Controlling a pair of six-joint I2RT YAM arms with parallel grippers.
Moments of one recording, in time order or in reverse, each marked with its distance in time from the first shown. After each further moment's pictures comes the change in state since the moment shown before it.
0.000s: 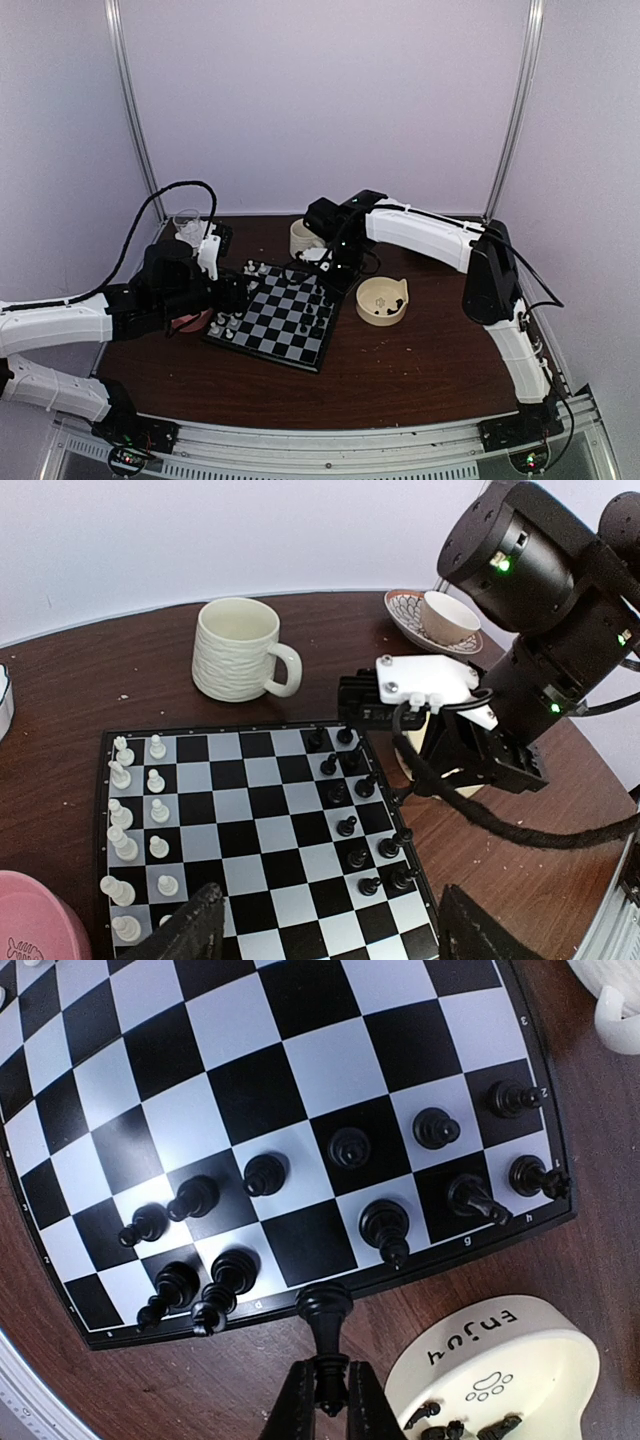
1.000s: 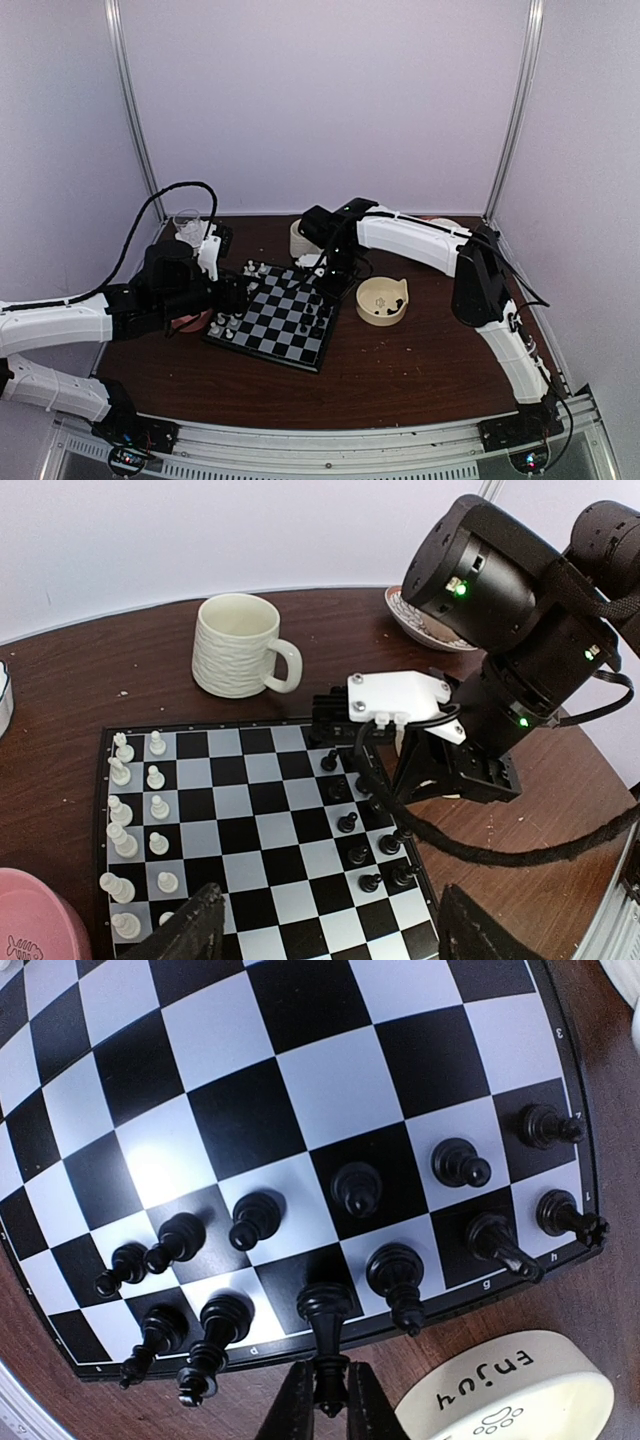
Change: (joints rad) left arm 0.000 0.000 0.000 -0.009 0.003 0.000; right arm 0.007 0.080 0.051 0.008 -0.002 0.000
